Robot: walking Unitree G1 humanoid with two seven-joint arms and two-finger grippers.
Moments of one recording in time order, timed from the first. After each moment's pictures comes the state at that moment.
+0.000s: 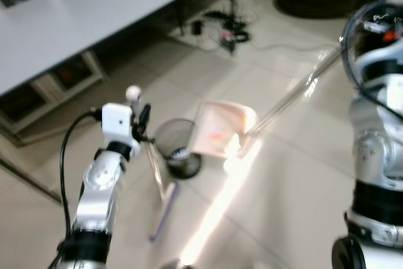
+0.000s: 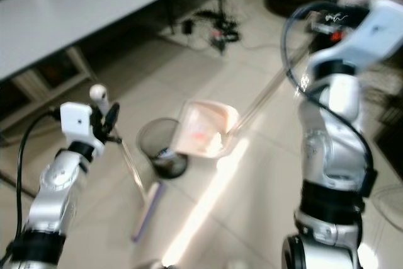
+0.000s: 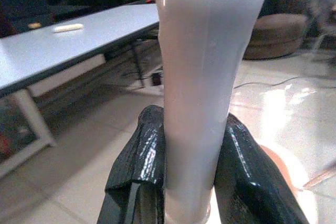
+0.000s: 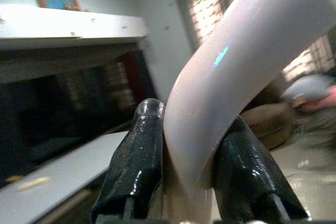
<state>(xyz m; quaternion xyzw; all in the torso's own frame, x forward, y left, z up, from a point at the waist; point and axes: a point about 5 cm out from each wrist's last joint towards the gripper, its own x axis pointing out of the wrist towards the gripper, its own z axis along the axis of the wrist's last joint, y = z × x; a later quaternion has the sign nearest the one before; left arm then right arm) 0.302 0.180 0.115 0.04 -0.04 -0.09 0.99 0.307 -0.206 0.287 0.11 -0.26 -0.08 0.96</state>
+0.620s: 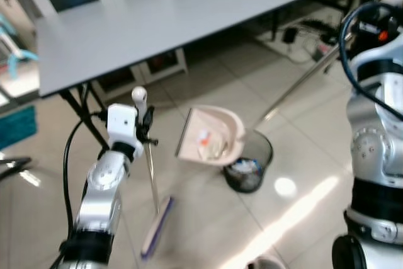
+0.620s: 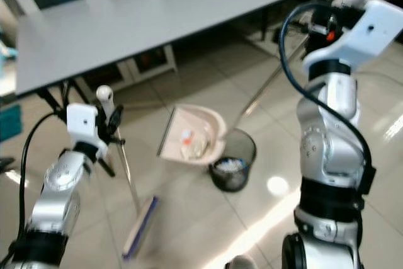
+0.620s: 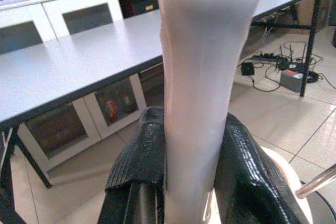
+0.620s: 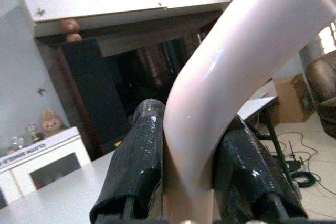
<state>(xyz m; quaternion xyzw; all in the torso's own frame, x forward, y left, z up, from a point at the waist) 0.302 0.167 0.110 0.04 -0.03 -0.10 0.99 0.309 -0.218 0.285 0.10 -0.25 -0.10 0.96</state>
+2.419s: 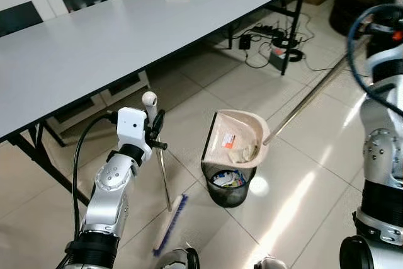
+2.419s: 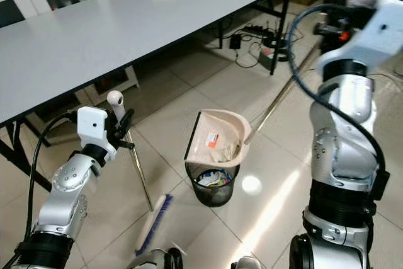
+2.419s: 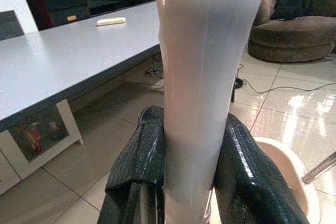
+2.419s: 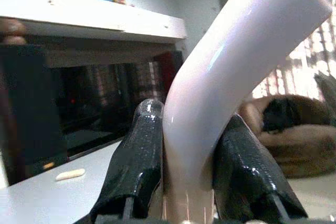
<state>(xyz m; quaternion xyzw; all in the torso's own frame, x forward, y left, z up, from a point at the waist) 0.299 0.159 0.108 0.03 -0.02 -0.13 0.99 0.306 -0.212 0.290 0.04 -0.26 -0.07 0.96</state>
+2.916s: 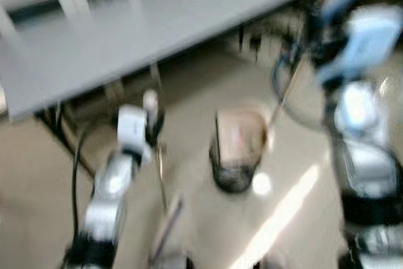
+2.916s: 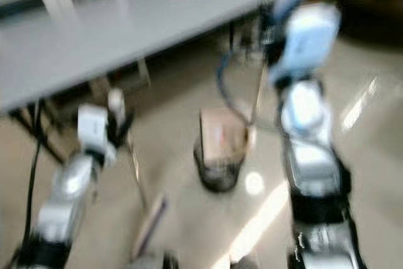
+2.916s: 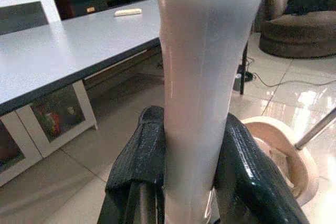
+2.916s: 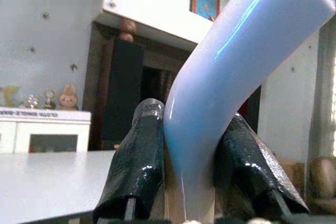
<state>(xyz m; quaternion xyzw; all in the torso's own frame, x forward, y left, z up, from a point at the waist) 0.295 0.161 0.104 0.03 -0.02 -0.13 0.99 0.307 -0.155 0.272 -0.08 -0.30 0.06 0.95</state>
